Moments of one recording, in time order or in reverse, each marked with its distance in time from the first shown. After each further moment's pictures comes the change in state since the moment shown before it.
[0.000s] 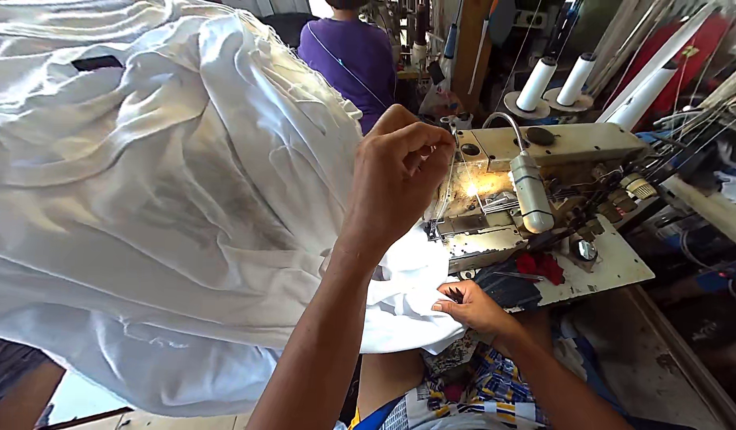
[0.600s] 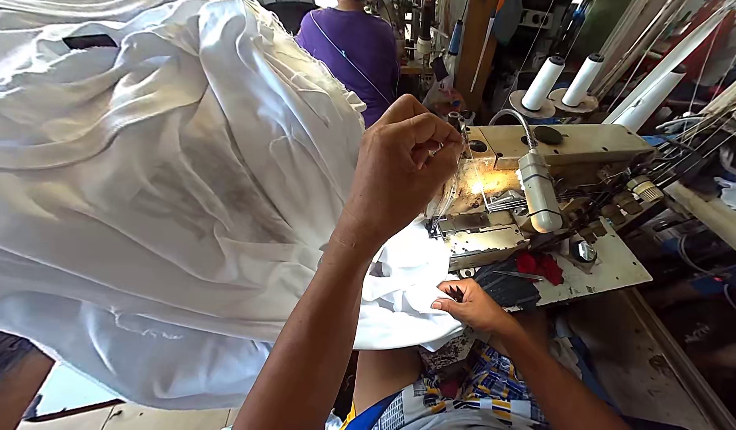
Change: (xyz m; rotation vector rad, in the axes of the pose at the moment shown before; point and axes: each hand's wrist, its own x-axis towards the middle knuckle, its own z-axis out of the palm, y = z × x) left_hand 0.002 -0.003 -0.006 -0.015 -0.048 0.015; right_hand -0.001 0.001 0.004 0.024 0.003 -0.004
